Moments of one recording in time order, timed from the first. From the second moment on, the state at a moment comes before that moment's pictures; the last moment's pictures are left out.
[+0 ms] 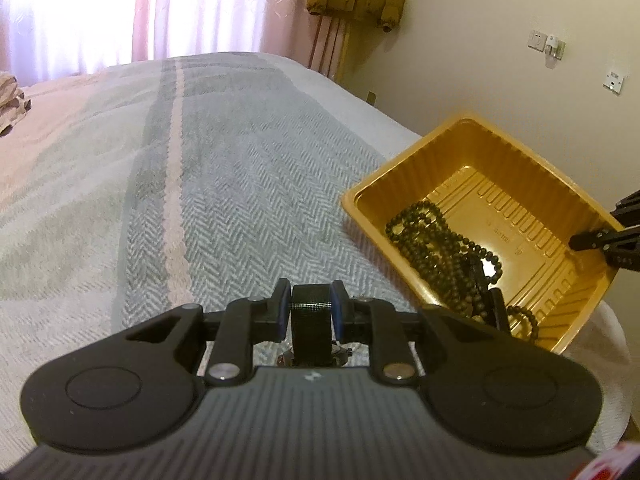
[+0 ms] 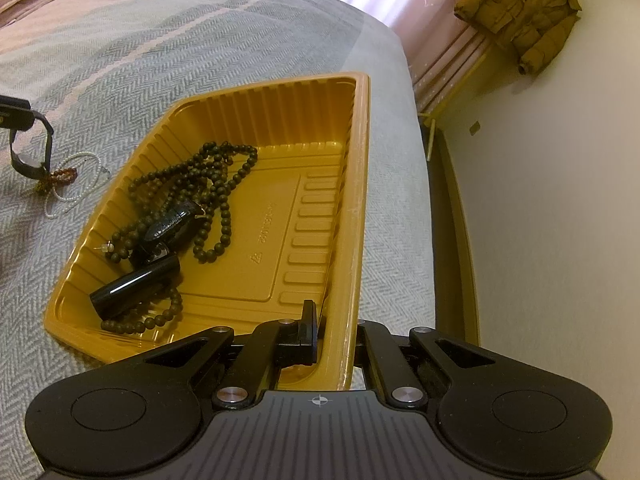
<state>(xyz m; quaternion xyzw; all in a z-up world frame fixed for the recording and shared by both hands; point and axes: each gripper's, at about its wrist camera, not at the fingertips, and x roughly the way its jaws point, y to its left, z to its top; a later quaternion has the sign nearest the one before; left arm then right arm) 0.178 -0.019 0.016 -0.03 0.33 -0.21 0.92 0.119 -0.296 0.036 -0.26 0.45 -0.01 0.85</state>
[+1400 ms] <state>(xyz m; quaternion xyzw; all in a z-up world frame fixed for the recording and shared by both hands) 0.173 -0.125 0.039 -0.03 0.31 -0.36 0.88 0.120 -0.297 0.033 -0.26 0.46 -0.01 0.85</state>
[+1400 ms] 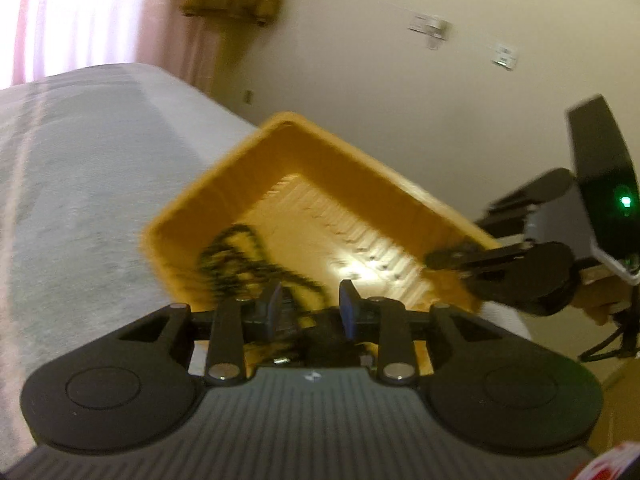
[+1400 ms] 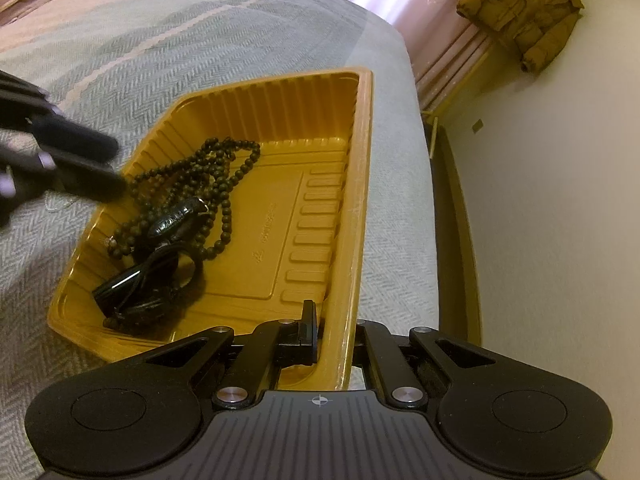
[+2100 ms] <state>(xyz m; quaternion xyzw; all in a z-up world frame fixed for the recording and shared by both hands) 0.176 -0.014 -0.016 0.03 0.34 -0.21 0.91 0.119 -0.295 0.032 -0.27 0.45 -0.01 0.85</state>
